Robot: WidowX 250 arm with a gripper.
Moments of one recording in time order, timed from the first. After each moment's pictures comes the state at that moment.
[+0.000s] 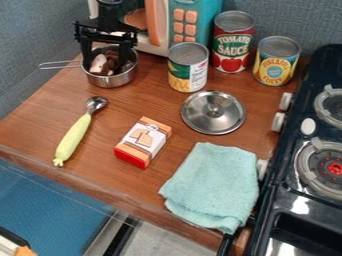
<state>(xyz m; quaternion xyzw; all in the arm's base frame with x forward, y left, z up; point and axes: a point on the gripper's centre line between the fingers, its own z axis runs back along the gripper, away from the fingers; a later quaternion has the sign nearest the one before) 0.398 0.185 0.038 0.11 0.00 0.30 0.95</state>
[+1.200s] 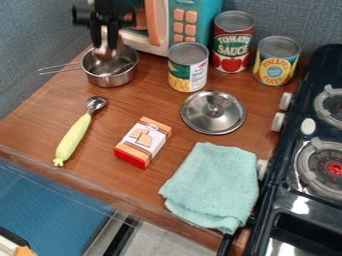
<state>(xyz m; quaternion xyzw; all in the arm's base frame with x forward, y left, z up) 0.411 0.182 0.078 0.08 -0.04 0.31 0.95</state>
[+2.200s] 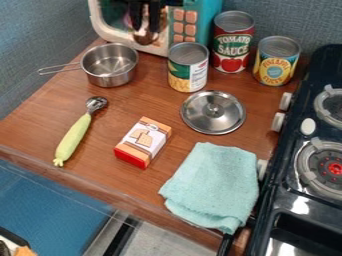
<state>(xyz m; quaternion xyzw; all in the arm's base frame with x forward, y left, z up) 0.395 0.089 0.123 0.05 -0.08 0.21 0.97</state>
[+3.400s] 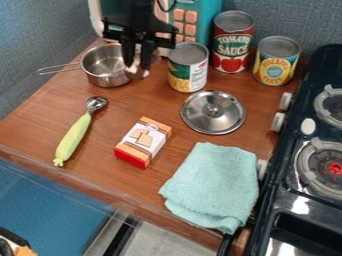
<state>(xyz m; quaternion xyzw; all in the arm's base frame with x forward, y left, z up) 0.367 0.084 0.077 0.09 -0.05 0.20 0.98</state>
